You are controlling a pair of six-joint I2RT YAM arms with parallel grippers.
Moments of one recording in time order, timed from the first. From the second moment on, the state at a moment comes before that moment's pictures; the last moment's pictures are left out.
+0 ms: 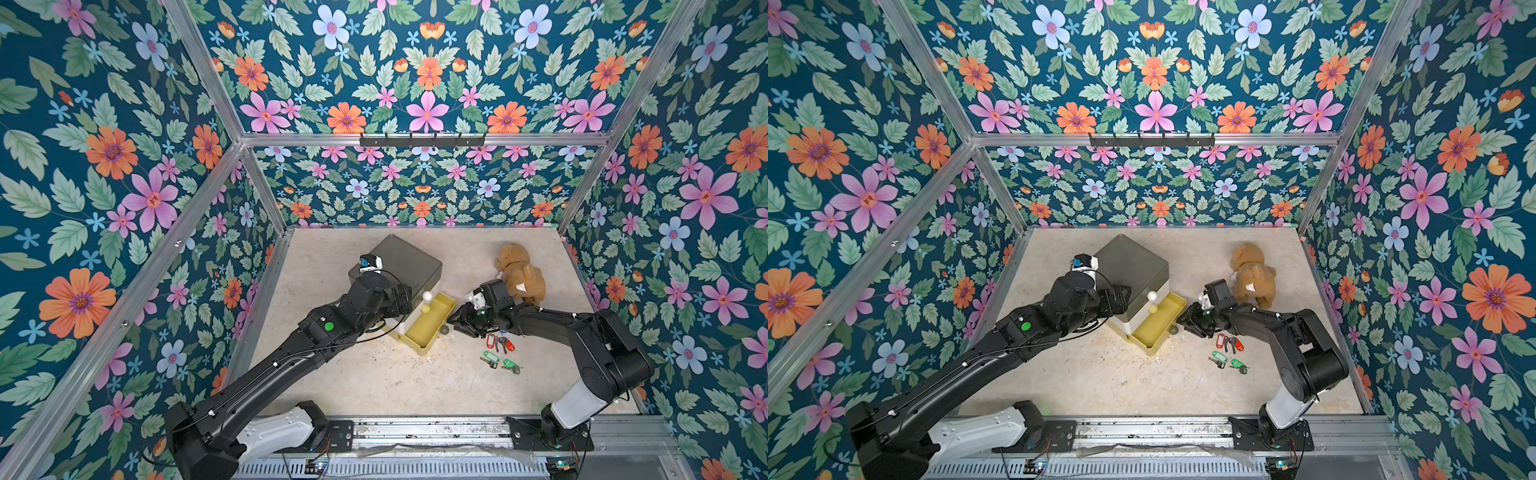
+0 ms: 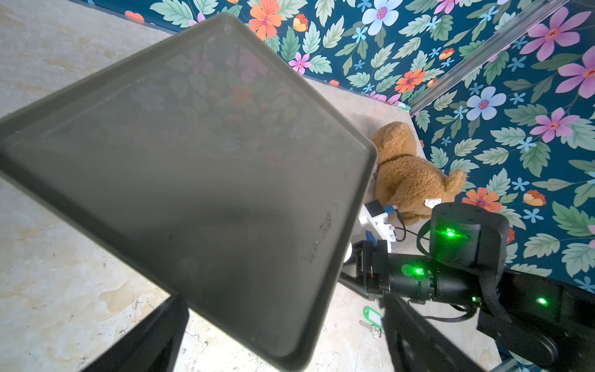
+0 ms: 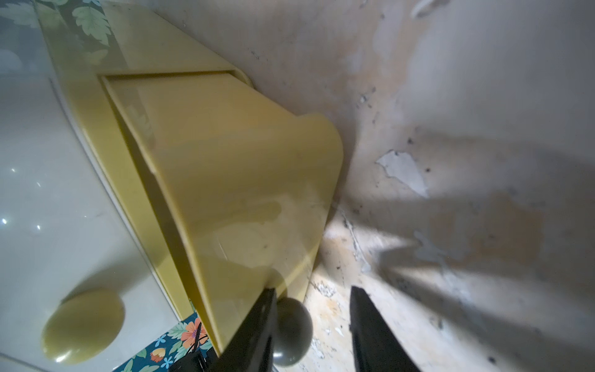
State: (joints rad) left arm -0.84 1.09 1.07 -0.59 -0.26 -0.71; right arm 0.45 1.65 0.75 -0.06 -0.58 0.94
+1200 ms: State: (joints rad) left arm -0.84 0.96 0.99 -0.58 -0.31 -0.70; right arm 0.50 1.84 0.85 0.13 -0.62 1.05
